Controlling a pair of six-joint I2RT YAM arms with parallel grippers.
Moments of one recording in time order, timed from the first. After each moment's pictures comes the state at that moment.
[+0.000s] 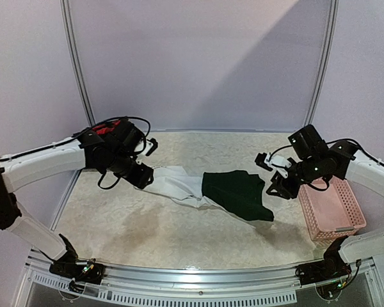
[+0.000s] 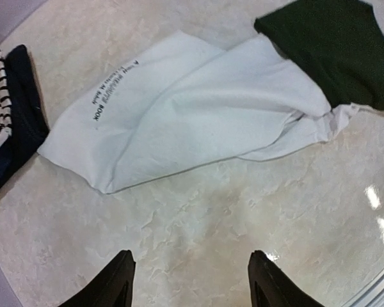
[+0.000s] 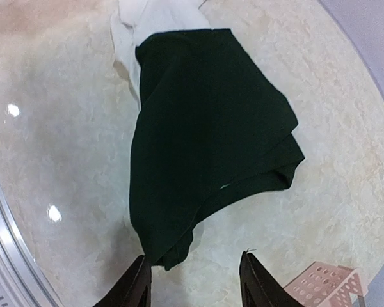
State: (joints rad) left arm -0.73 1.44 1.15 -0.72 -0.15 -0.11; right arm 0.61 1.17 0.99 -0.81 -0.12 -0.42
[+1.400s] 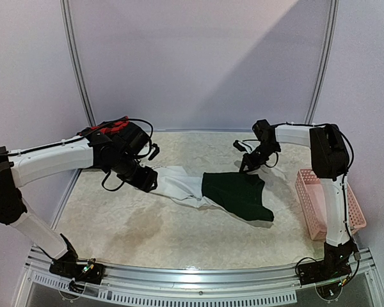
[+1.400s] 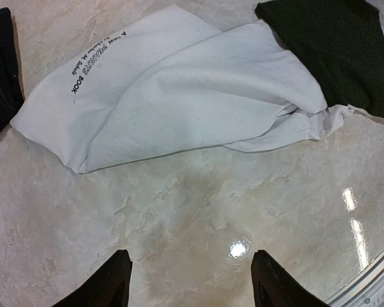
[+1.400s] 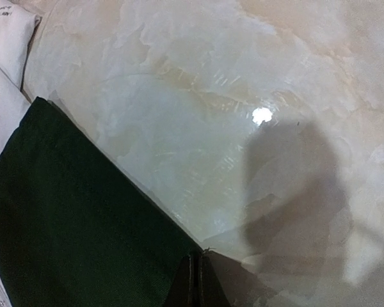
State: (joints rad) left arm -0.73 1.51 1.18 -0.77 -0.09 -0.24; right arm 0.33 2.31 1.78 -0.75 -0.46 -0.20
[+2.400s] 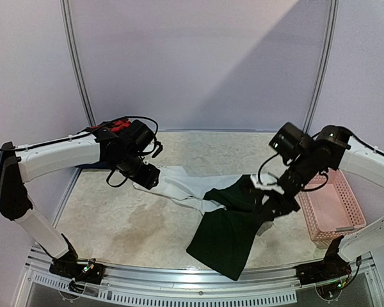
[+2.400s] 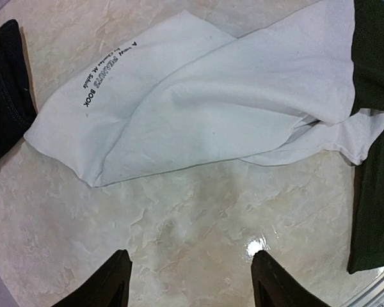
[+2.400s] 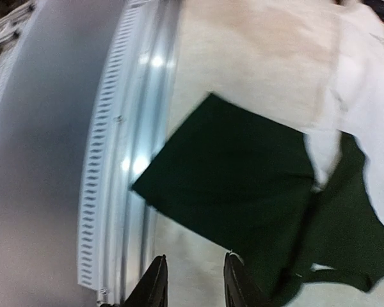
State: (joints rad) left arm -0.73 1.57 1.24 -0.80 -0.14 -0.19; right arm 0.87 1.29 1.22 -1.18 -0.56 -0.72
